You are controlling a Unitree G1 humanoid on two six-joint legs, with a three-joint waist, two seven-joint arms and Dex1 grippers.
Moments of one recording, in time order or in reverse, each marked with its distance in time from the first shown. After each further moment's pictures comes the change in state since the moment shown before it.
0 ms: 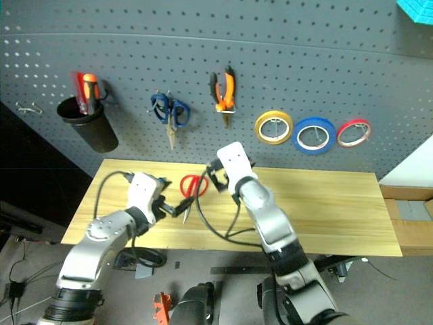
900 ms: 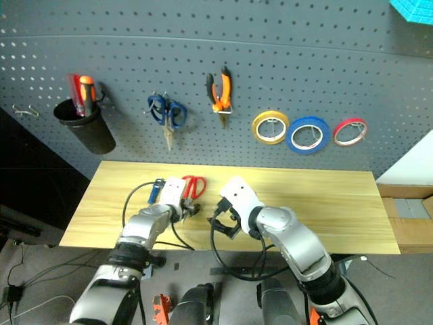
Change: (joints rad) left arm -0.427 -0.218 -0.030 0.738 0.173 -0.010 0.256; right arm 0.073 -0.157 0.061 -0.252 0.143 0.302 0.149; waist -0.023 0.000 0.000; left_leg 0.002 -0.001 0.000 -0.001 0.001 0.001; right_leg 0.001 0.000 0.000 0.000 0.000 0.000
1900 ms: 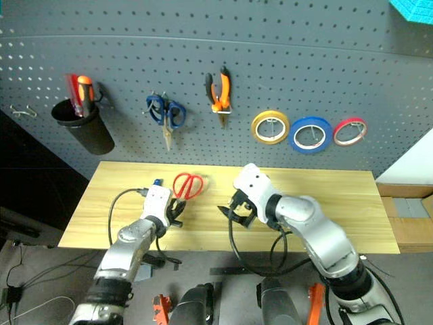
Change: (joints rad) left arm 0.372 0.047 0.062 -0.428 -0.026 -0.316 -0.114; right arm -0.022 -0.205 -0.113 -0.174 0.074 -0.129 0.105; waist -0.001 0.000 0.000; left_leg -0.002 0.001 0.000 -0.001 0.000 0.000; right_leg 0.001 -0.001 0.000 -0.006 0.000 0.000
